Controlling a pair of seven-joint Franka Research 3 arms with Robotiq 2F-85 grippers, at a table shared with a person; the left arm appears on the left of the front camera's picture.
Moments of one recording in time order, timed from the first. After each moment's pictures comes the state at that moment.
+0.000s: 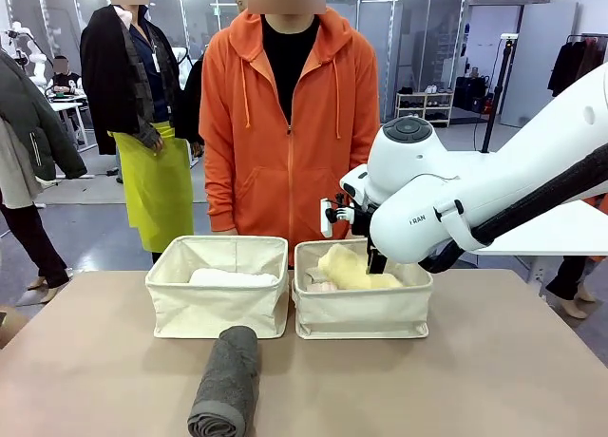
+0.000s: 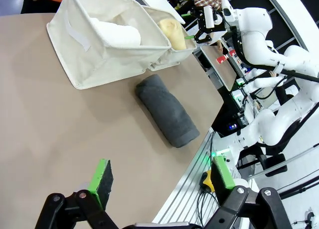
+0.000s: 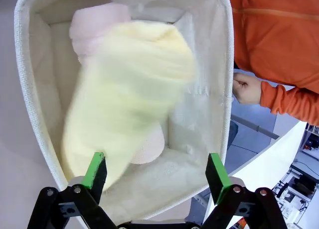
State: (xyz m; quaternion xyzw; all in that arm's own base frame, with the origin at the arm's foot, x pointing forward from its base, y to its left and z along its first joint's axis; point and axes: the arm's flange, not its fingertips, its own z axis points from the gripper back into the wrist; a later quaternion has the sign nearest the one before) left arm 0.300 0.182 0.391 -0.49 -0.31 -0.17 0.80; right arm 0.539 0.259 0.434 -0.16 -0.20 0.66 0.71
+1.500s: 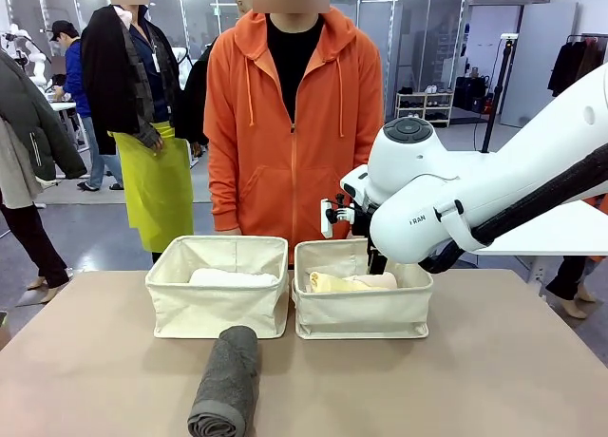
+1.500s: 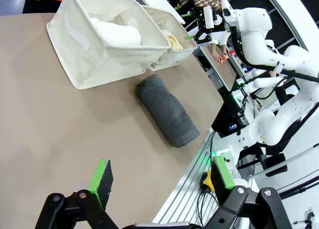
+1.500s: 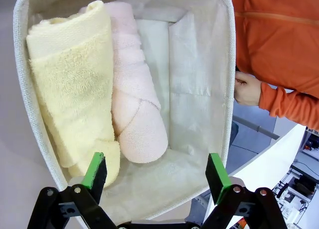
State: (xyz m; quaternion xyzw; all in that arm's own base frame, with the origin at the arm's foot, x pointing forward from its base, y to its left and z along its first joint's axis) left arm 0.300 0.182 0.391 -0.49 -0.31 -0.17 0.80; right arm 0.539 0.260 0.432 -0.17 -0.20 0.66 0.70
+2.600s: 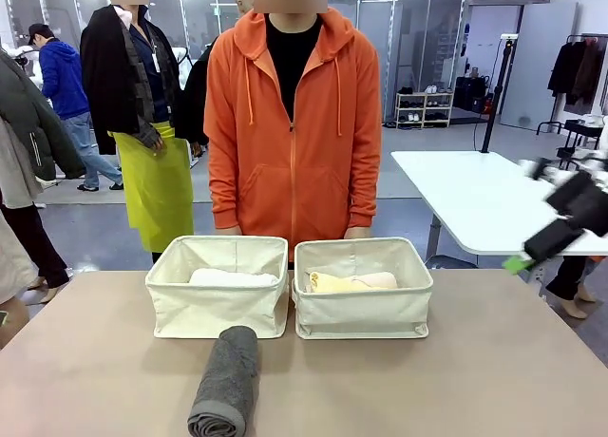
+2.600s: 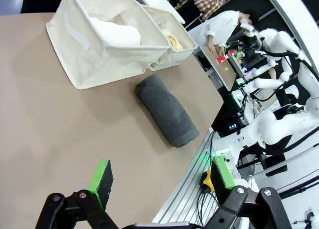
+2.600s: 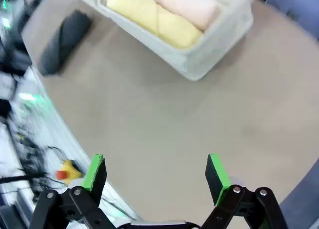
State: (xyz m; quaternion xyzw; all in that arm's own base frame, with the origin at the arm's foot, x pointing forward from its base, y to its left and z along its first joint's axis) left arm 0.300 0.182 0.391 -0.49 -0.30 -0.17 0.80; right arm 0.414 -0.058 0.485 0.29 -0.16 0.28 0.90
